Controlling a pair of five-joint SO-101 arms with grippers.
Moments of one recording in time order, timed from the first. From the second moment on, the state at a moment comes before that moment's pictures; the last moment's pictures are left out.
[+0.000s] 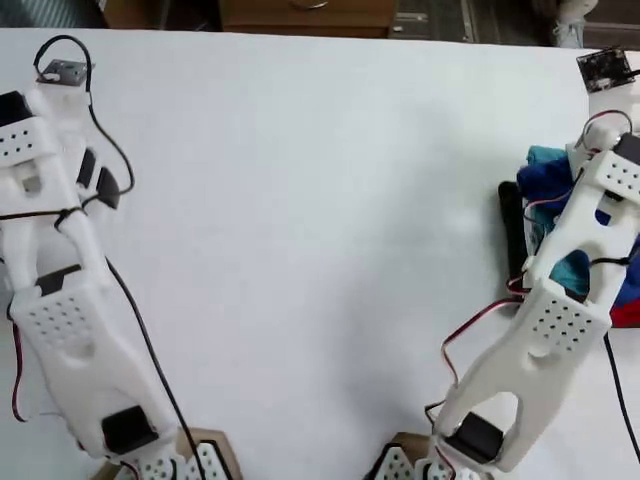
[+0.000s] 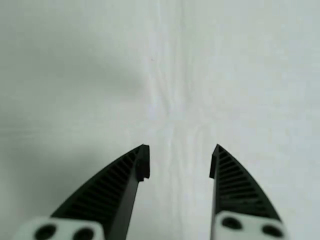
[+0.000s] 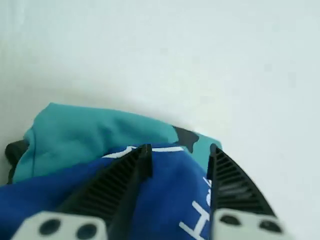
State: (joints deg) left arm -30.4 38.1 -47.3 101.1 -24.5; right arm 27.7 46.9 -52.7 65.9 42.1
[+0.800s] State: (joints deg) left arm -28.4 37.8 -47.3 101.1 -24.5; right arm 26.2 54.5 -73.3 78.9 49.5
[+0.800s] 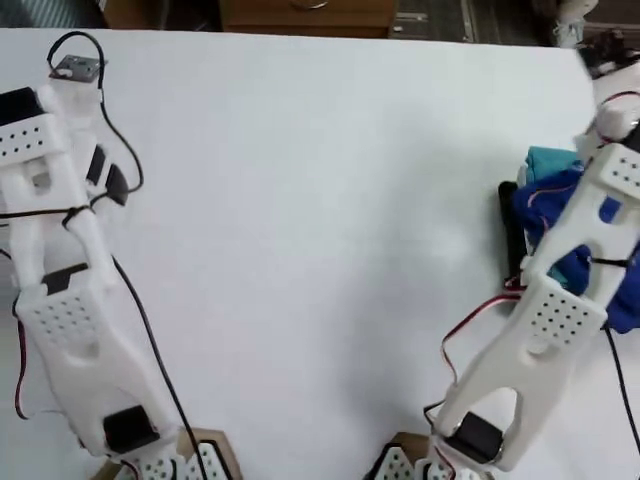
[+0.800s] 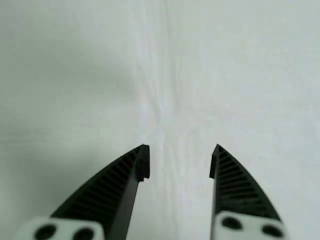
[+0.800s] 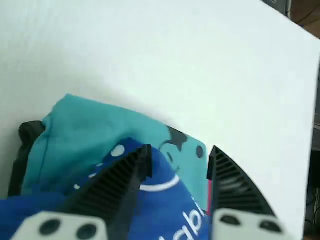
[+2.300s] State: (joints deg) left arm -28.0 37.7 -47.3 101.1 -24.5; right arm 31.2 61.6 -80.6 65.8 44.8
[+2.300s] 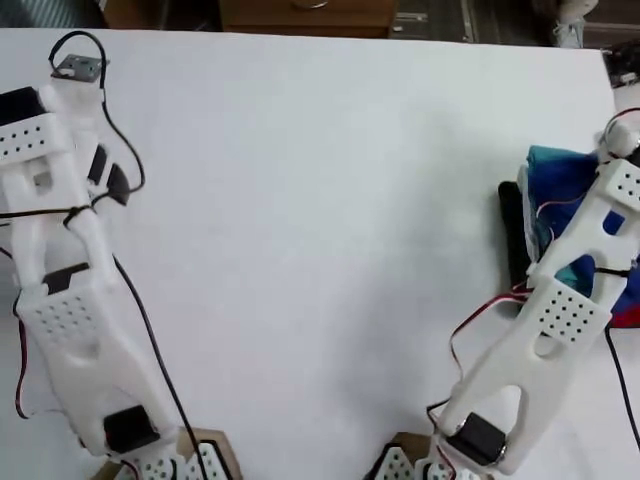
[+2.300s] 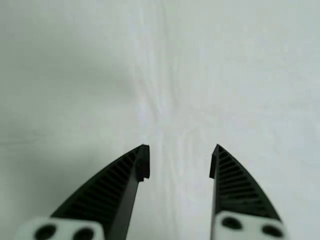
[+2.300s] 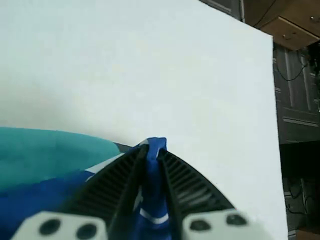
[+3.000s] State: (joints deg) left arm -28.0 37.7 -47.3 101.1 -24.5; right arm 34.0 65.2 -85.9 71.8 44.6
